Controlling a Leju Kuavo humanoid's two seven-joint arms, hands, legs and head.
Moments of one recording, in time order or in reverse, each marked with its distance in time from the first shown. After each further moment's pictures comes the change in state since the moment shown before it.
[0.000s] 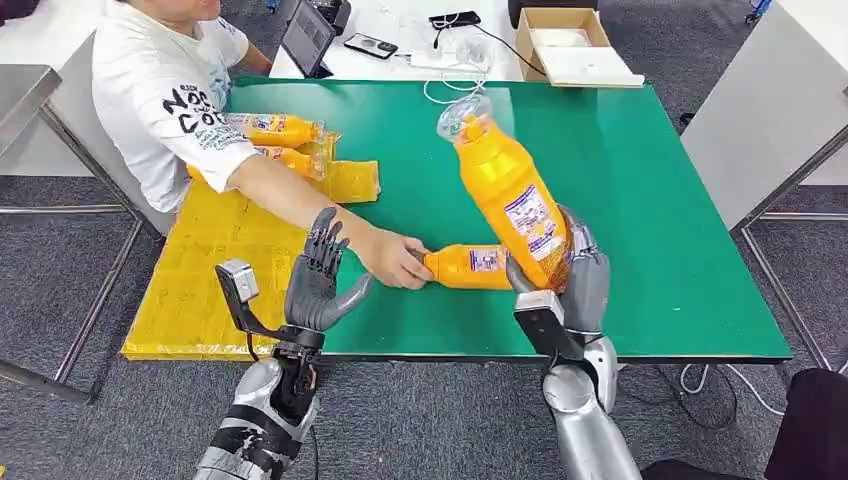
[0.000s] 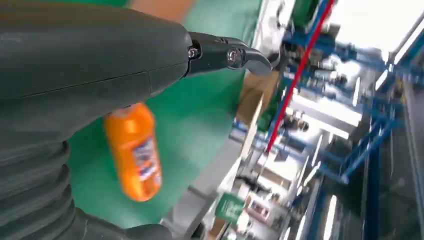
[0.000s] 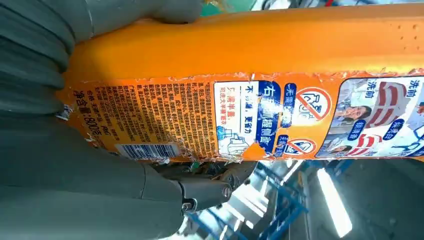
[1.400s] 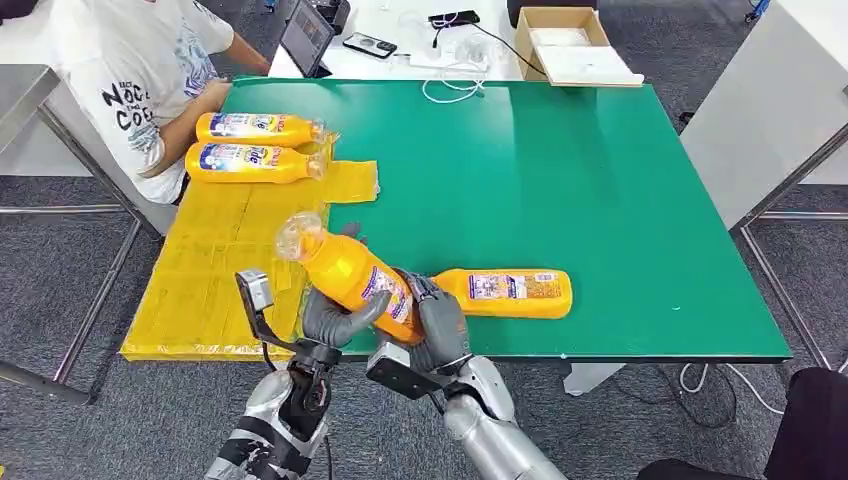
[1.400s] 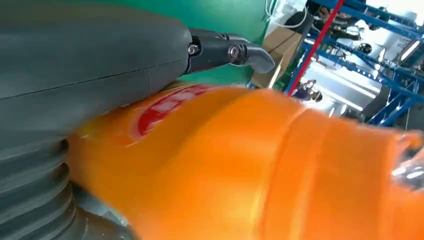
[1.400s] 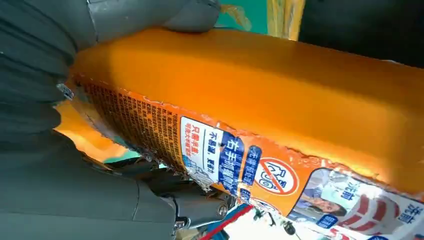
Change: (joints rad) left arm 0.019 0.009 -0.097 0.024 0.108 -0.047 0.035; right arm -0.148 0.136 0.356 0.580 0.139 0.009 0.004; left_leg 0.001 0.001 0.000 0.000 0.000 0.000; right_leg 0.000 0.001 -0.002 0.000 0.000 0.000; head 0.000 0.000
